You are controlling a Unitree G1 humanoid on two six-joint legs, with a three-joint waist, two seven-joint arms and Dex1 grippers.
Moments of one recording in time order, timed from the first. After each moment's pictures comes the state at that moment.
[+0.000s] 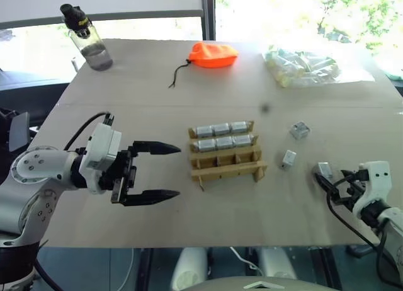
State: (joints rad) left arm -0.05 0.97 0.31 -0.43 -0.79 0.42 -1.33; right arm 0.26 -0.46 -0.39 -0.51 0.57 0.72 0.35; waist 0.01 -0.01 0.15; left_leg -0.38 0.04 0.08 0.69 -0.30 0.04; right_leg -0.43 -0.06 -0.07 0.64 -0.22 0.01
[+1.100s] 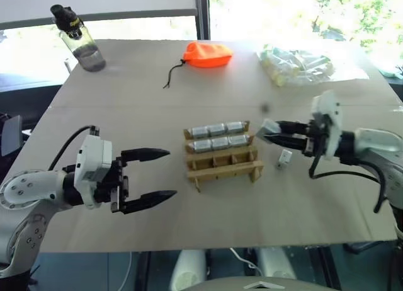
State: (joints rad) left arm 0.16 0.92 0.46 -0.54 -0.79 0.45 -1.19; right arm -0.47 -0.72 0.04 -0.34 0.66 0.66 0.95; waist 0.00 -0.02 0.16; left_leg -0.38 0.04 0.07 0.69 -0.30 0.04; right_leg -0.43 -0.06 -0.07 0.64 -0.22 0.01
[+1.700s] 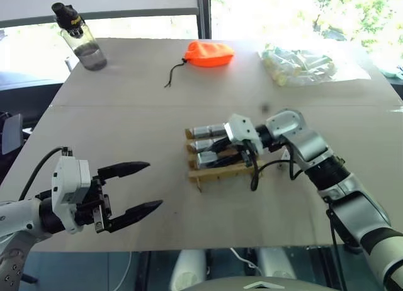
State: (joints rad) left arm 0.41 0.83 0.66 -0.62 -0.79 0.43 -1.15; right arm -0.85 -0.31 0.46 0.28 0.25 0.14 1.39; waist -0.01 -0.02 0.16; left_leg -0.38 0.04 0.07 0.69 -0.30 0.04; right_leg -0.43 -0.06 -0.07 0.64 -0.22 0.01
